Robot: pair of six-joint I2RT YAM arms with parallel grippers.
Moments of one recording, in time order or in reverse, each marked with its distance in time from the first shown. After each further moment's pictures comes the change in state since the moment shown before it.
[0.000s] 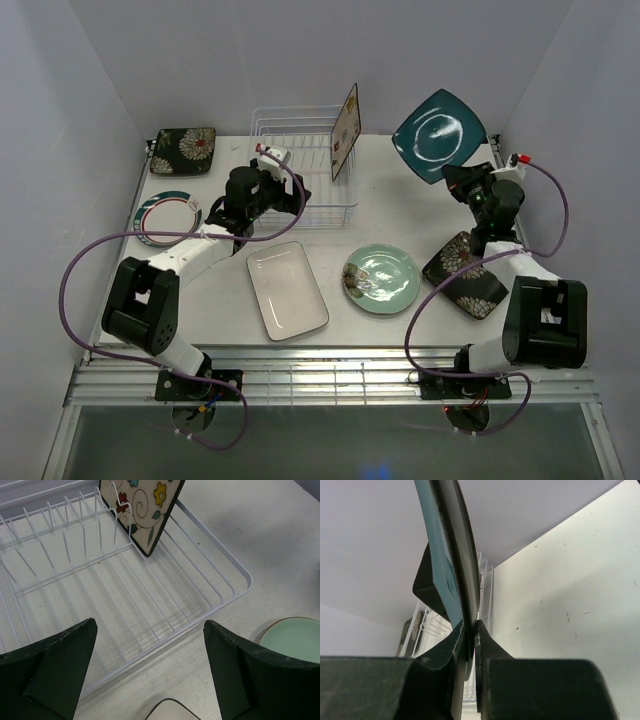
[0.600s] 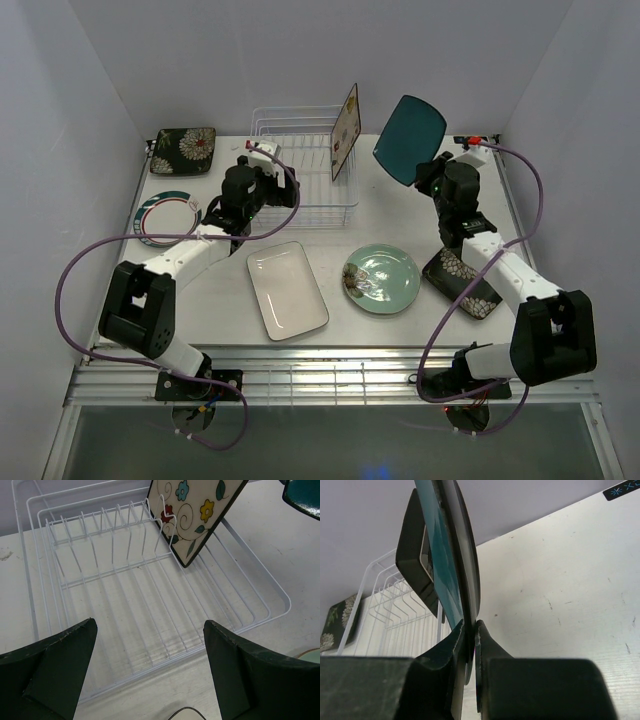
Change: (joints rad) left arm 0.010 -0.025 -0.001 0.001 -0.180 -0.004; right arm 0.360 -0.099 0.183 -0.424 0.450 -0.316
